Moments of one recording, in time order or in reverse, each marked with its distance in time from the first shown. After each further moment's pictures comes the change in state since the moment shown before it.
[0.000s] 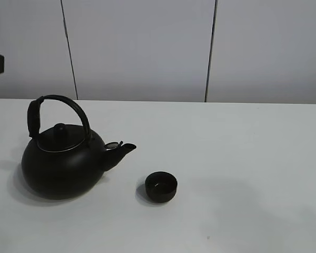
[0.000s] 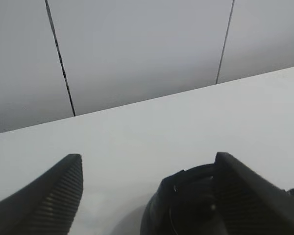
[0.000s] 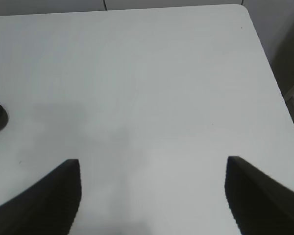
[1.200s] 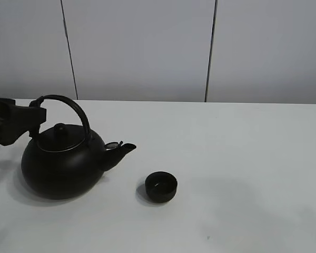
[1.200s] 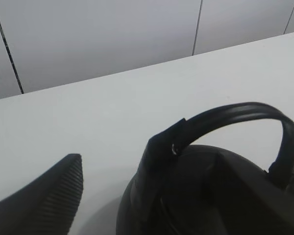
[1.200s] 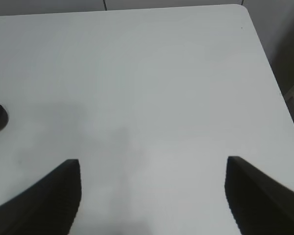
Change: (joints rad) left arm 0.014 0.573 0.003 -0.180 -0.522 0.383; right arm 0.000 0.000 0.000 0.000 -0.001 0.000
